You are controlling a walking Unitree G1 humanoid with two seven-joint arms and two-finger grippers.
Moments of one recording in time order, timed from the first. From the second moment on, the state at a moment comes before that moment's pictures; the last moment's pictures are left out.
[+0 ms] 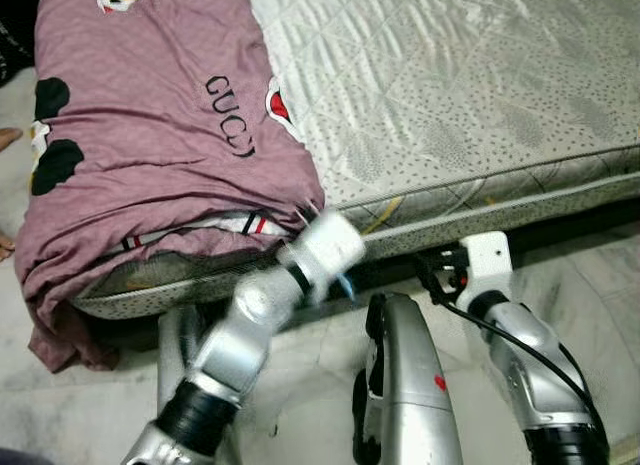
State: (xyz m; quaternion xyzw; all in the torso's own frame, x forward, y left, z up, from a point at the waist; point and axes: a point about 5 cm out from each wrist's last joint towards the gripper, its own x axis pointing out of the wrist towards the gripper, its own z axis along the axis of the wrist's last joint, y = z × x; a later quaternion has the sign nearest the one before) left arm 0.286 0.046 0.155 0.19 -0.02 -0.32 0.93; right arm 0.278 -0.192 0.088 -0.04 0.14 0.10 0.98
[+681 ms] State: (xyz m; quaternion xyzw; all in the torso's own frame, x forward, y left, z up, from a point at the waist) left arm 0.342 0.149 0.112 0.09 0.17 -0.16 0.97; right arm 0.287 -0.190 0.087 -0.03 0.13 0.09 0.99
